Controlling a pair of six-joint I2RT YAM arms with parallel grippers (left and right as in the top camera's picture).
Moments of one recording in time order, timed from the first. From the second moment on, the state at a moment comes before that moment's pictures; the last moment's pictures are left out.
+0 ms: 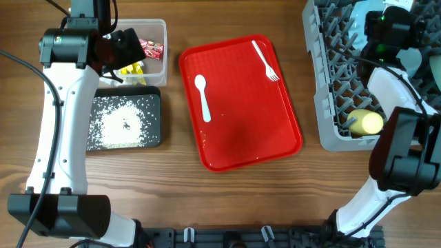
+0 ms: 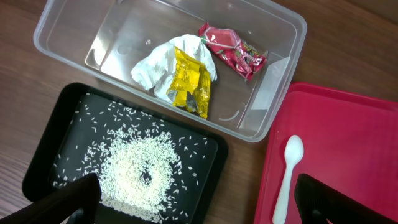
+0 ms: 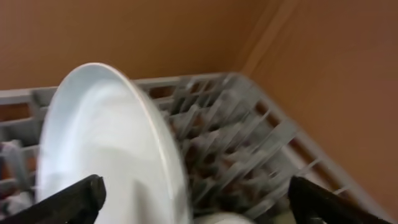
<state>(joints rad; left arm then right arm) -0.05 1.68 1.80 -1.19 -0.16 -0.43 -0.20 1.96 1.33 0.31 0.46 -0.21</state>
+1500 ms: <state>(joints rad) -0.05 1.68 1.80 -1.19 -0.16 -0.43 0.26 2.14 1.34 -0.10 -0.12 -0.02</state>
